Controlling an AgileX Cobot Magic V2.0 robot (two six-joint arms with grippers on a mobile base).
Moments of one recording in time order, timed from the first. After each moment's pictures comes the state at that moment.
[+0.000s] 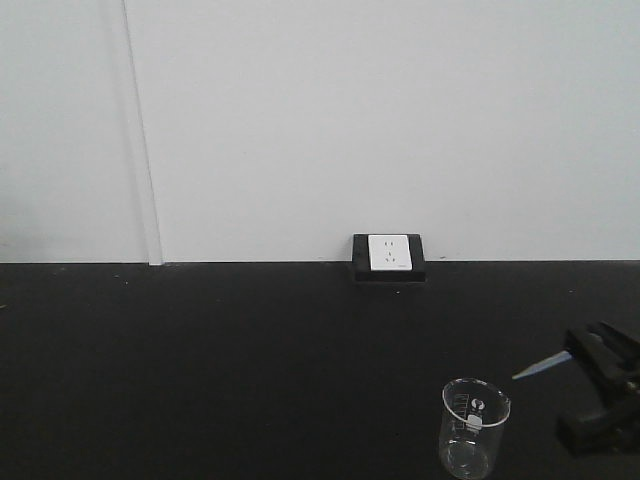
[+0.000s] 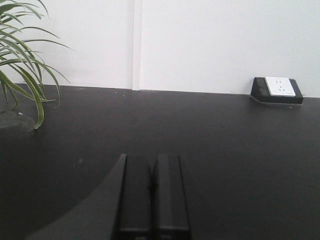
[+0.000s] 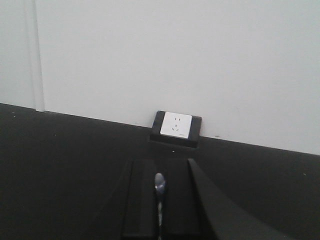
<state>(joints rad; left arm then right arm) -0.07 -0.01 0.03 -0.02 0.01 0.05 0.09 0.99 -0.48 -0.35 -0.41 0.25</state>
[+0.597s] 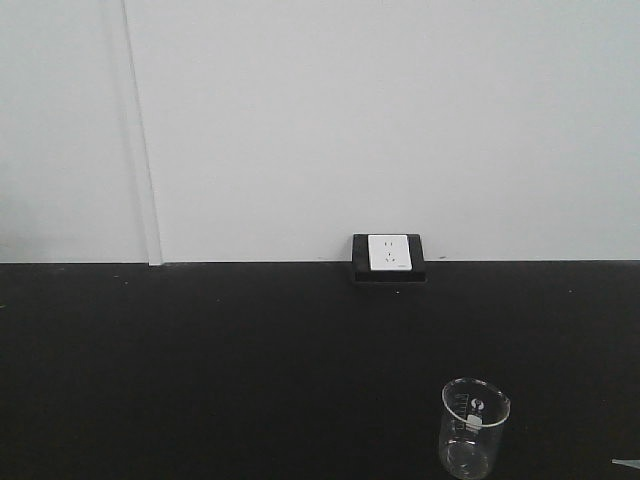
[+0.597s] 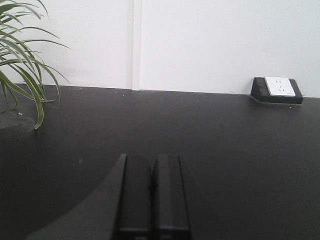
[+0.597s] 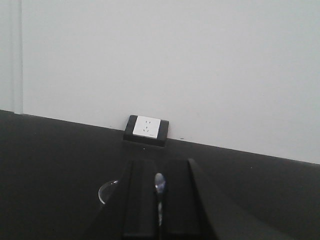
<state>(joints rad) -0.07 -0.01 0.03 -0.02 0.01 0.05 0.09 0.37 -0.24 -0.49 -0.11 0.34</state>
